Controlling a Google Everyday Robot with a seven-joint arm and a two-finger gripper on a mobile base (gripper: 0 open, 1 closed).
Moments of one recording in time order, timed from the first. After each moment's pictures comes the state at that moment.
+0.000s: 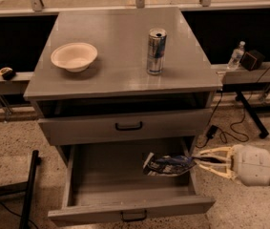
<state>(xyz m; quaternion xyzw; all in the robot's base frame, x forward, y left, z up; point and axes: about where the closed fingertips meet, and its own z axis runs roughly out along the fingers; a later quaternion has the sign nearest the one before) 0.414 -0.184 0.748 -0.60 0.47 0.22 0.60</state>
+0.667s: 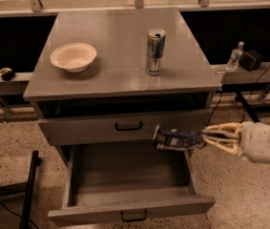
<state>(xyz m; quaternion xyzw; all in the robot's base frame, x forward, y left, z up) 0.458 -0.203 0.792 -0.60 0.49 0.15 0.61</state>
